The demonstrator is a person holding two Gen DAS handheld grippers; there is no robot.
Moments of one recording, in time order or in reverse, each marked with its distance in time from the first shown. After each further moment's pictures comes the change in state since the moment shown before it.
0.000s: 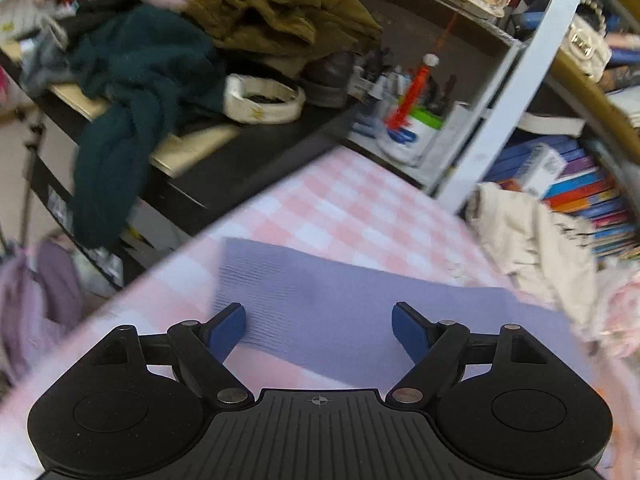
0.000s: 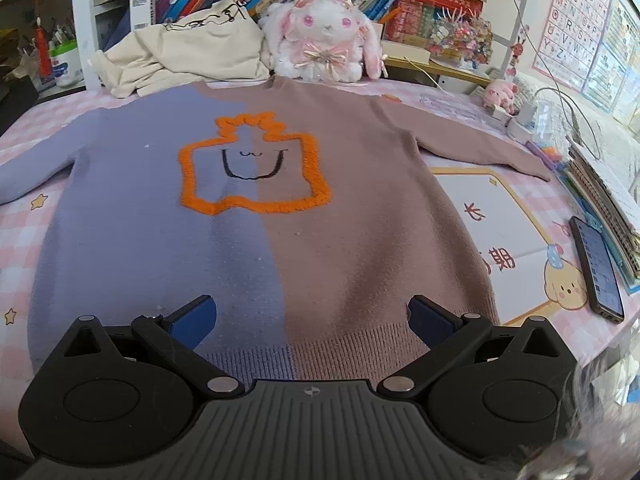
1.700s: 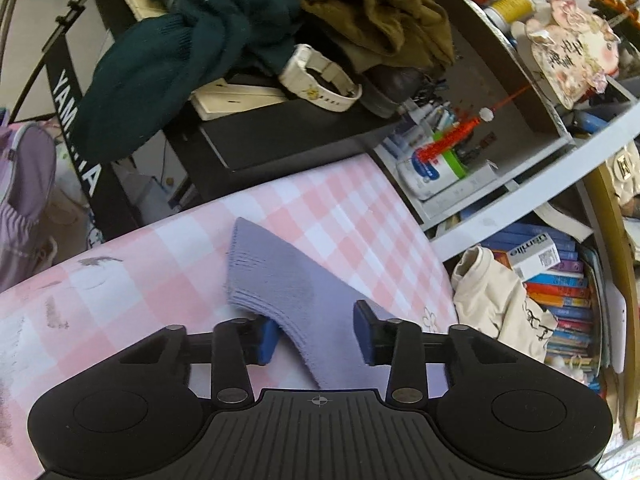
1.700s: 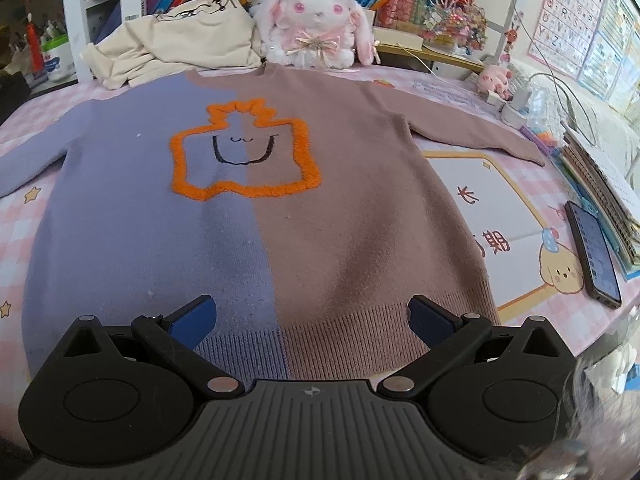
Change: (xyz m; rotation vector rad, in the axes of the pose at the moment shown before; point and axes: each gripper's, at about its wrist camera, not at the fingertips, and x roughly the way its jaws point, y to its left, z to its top) left arm 0.014 0.045 0.013 -0.391 0.036 -0.099; right arm 0.001 -0.002 -0.005 -0.005 0.028 -0.007
